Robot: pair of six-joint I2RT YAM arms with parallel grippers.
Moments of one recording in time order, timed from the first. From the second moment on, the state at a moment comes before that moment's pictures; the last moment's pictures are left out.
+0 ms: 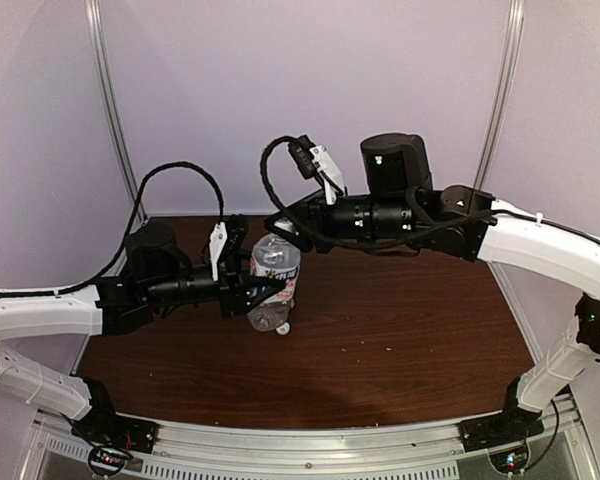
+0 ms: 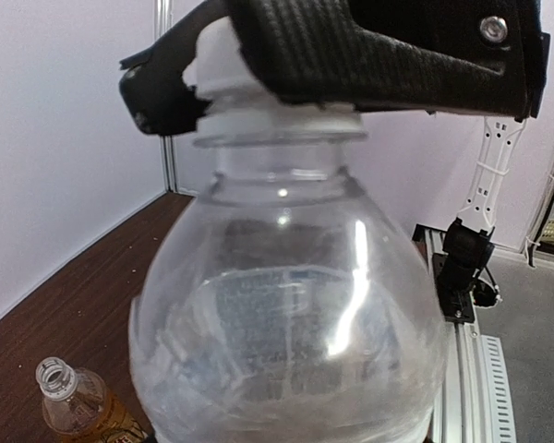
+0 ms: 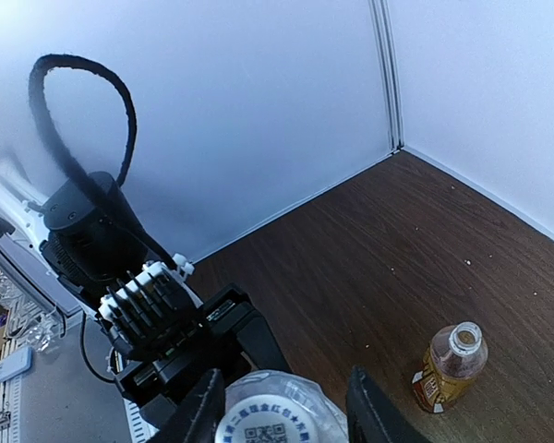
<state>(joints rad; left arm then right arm) -0.91 1.18 0.72 0.36 0.38 -0.01 1.04 1.54 1.56 -0.28 -0.12 0.25</state>
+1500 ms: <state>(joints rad) -0.91 1.13 0.69 0.39 0.52 0.00 0.98 1.50 1.54 -0.26 -0.60 -0.07</state>
